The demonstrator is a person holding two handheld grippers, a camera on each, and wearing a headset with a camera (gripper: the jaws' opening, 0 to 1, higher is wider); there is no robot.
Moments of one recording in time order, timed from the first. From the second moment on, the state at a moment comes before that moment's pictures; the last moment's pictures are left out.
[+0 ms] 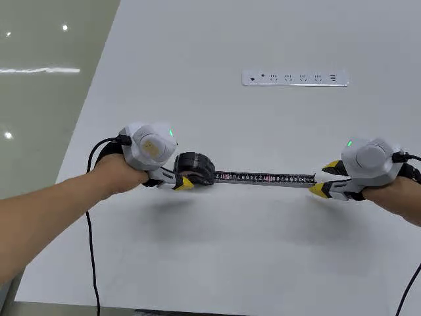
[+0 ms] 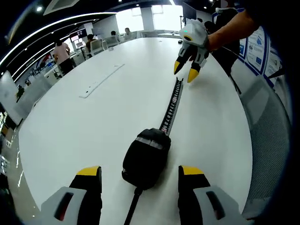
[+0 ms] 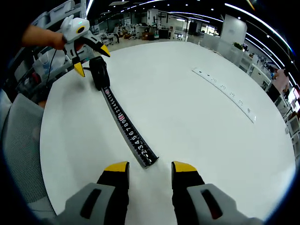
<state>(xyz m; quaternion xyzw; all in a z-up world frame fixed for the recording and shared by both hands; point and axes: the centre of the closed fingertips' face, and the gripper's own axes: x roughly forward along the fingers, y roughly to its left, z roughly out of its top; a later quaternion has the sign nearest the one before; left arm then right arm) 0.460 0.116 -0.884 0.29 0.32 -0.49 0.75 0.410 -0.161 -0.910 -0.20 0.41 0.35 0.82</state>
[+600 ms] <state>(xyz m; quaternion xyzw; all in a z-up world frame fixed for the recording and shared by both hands) 0.444 0.120 -0.873 0.21 0.34 -0.42 0.81 0.396 -0.153 -0.893 -0.13 0.40 0.30 0.85</state>
